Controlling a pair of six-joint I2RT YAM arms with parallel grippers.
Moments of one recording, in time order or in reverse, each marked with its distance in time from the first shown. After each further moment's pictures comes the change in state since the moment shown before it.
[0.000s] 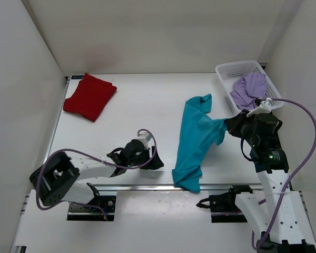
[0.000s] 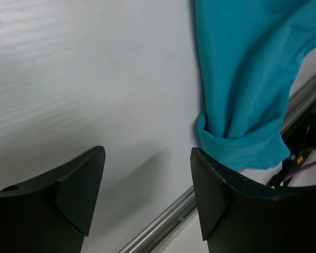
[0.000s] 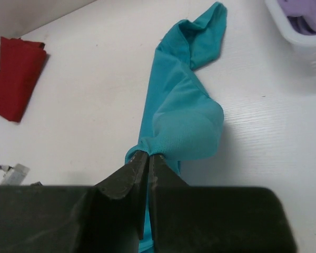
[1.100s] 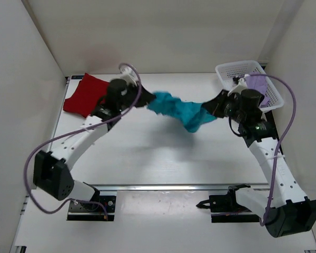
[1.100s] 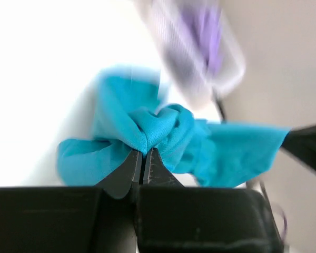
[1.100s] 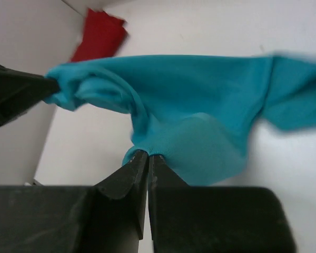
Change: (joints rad) left arm 0.301 0.131 0.709 -0.260 0.138 0.086; right arm 0.148 0.307 0.108 0.198 -0.184 0.081
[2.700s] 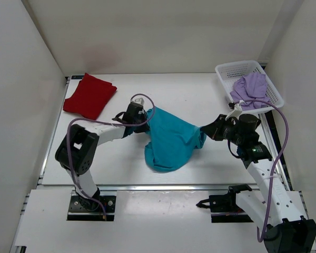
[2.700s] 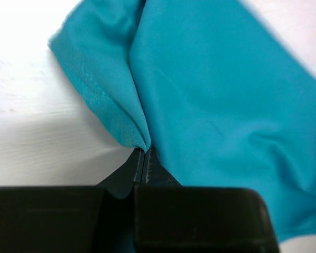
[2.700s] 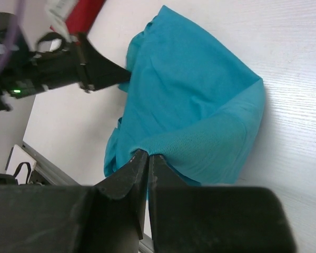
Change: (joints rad) left arm 0.017 0.302 -0.151 0.012 -0.250 0.081; right arm -0.033 -0.198 -0.320 0.086 -0.135 -0.035
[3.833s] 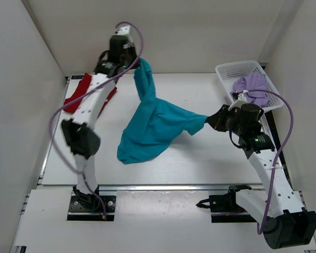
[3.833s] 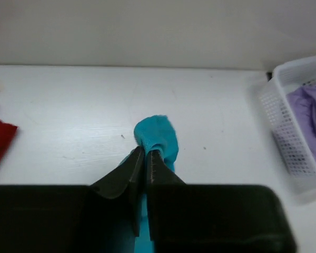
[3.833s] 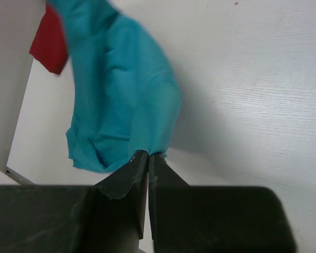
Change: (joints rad) left arm 0.183 0.117 1.129 -0.560 -0.055 0.224; right arm -0.023 0.101 0.163 -0.072 0.090 -0.027
